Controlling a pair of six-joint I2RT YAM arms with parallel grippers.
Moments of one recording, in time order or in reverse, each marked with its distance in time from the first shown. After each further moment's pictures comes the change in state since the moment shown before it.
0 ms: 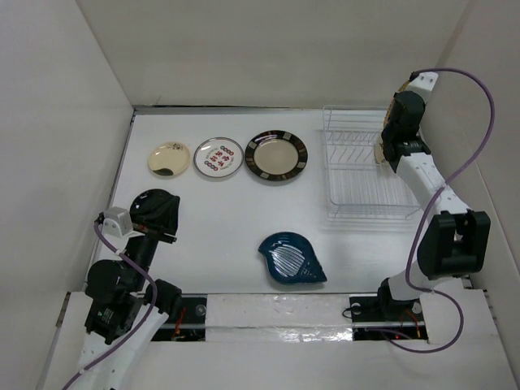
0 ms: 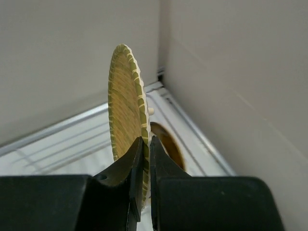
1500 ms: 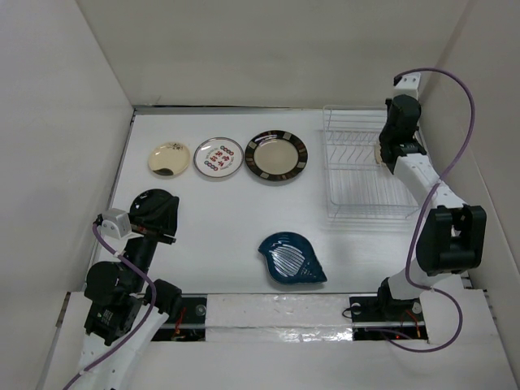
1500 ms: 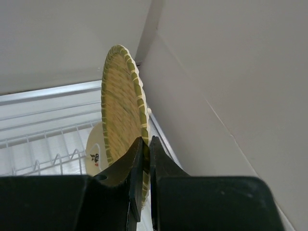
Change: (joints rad) left arm 0.000 -0.014 0.000 -0.002 -0.001 -0.003; right arm -0.018 0.060 -0.017 0.059 -0.006 -0.324
